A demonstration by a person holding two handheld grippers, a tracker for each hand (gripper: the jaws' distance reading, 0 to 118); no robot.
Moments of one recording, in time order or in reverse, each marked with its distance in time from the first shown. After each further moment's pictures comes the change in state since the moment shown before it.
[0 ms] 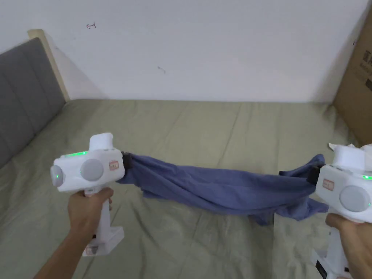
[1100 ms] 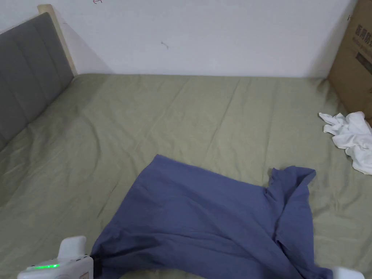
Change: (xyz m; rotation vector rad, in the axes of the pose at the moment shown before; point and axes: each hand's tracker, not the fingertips) left arm -0.062 -0.280 0.138 -0.346 0.201 -0.014; right arm 0.081 -0.265 0.143 -0.440 -0.103 0.038
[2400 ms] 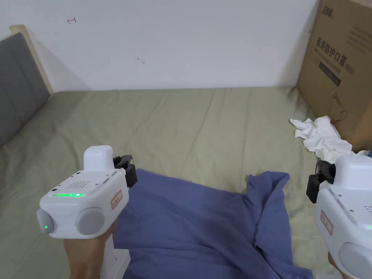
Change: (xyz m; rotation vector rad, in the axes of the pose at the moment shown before) left arm 0.136 0.146 0.114 0.618 -0.278 -0.102; right arm -0.029 0.134 0.167 0.715 -0.009 0.070
